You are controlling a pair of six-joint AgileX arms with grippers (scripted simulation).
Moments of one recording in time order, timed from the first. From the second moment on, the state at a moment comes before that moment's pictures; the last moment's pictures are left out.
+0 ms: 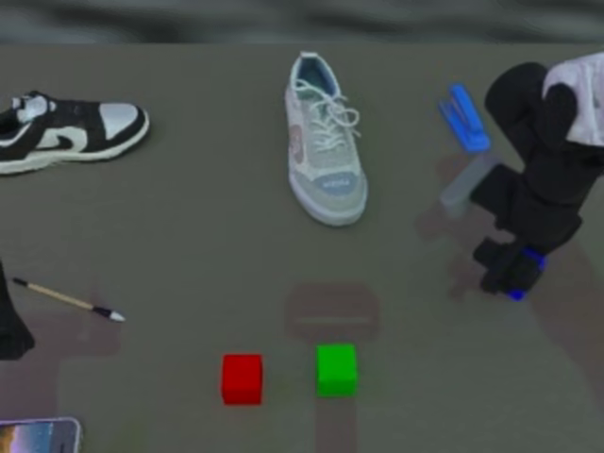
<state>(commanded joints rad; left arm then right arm) 0.02 0.00 0.00 0.00 0.00 0.00 0.31 2.03 1.33 -0.87 -0.01 -0.52</state>
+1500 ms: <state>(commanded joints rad) 0.02 0.00 0.00 0.00 0.00 0.00 0.74 1.82 1.30 -1.04 -0.01 -0.83</state>
